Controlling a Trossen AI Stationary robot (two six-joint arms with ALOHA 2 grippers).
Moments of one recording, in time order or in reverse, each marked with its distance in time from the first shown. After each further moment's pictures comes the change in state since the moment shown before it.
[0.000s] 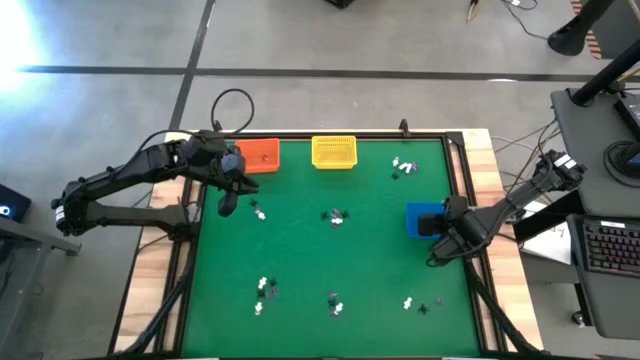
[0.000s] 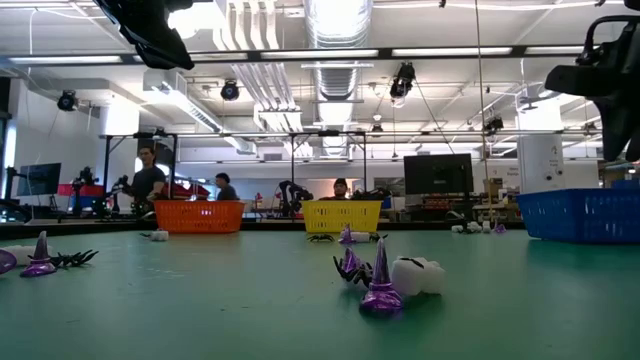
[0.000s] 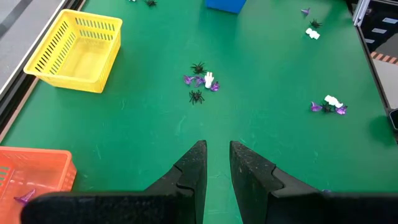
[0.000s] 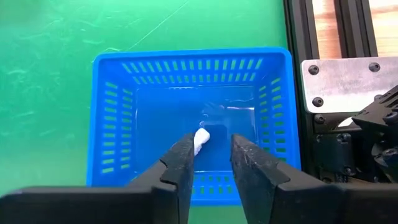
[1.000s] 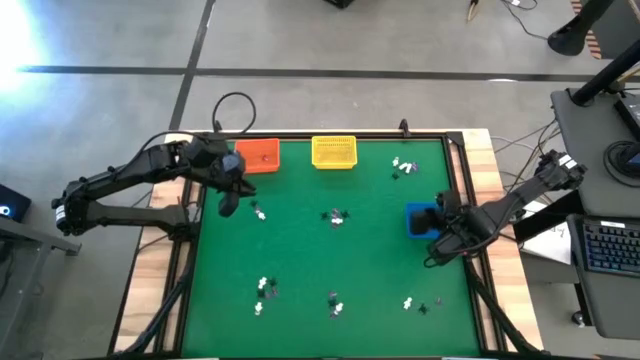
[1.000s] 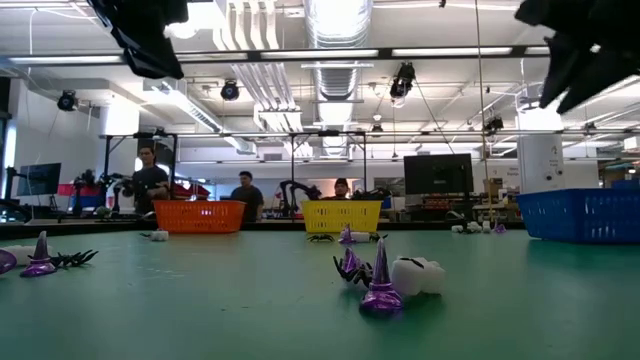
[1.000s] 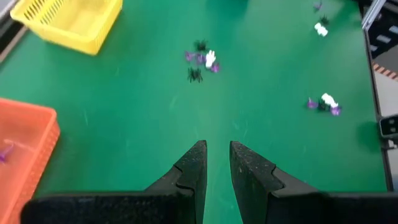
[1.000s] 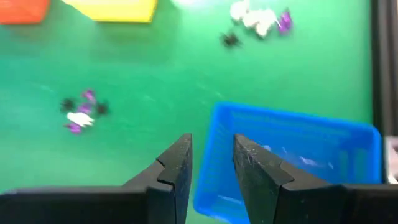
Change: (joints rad) left arm 0.000 0.004 -0.008 -0.071 -0.006 -0.132; right arm -0.009 -0.005 0.170 0.044 0.295 -0.260
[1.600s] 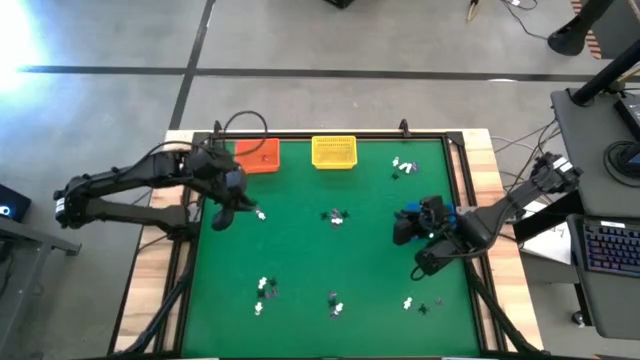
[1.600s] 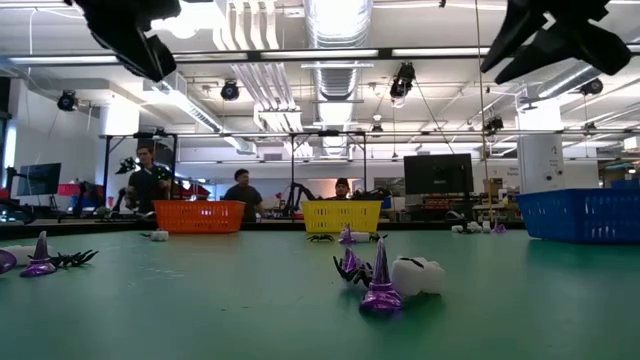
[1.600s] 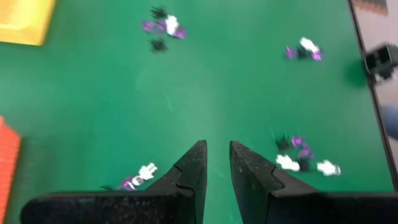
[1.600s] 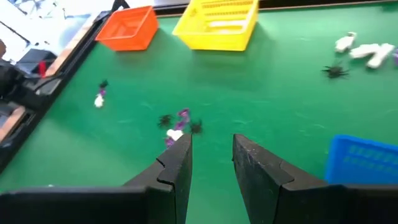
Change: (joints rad) left arm -0.154 0.008 -0.032 -0.052 -0.002 0.103; right arm 0.004 0.099 0.054 0.368 0.202 -0.240
